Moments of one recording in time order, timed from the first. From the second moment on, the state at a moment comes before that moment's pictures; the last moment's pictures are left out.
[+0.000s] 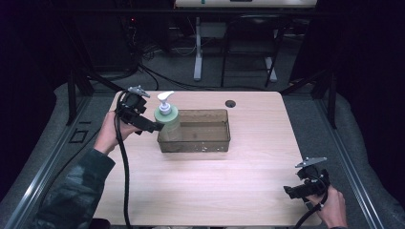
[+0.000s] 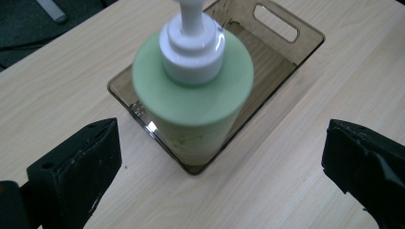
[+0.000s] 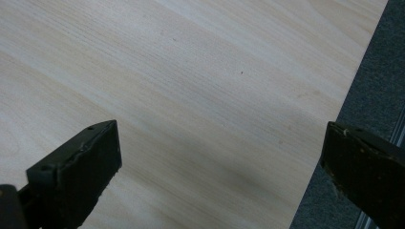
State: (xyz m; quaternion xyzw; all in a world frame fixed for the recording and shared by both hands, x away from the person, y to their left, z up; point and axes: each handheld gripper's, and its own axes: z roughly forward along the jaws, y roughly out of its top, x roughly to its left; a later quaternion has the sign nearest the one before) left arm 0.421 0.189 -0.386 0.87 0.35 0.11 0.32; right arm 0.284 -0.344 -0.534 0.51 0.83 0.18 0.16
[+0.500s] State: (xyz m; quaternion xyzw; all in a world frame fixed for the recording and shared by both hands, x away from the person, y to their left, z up) left arm 0.405 0.201 -0.428 0.86 0.38 0.09 0.32; right arm 0.284 -0.343 -0.534 0.51 0.83 0.18 0.16
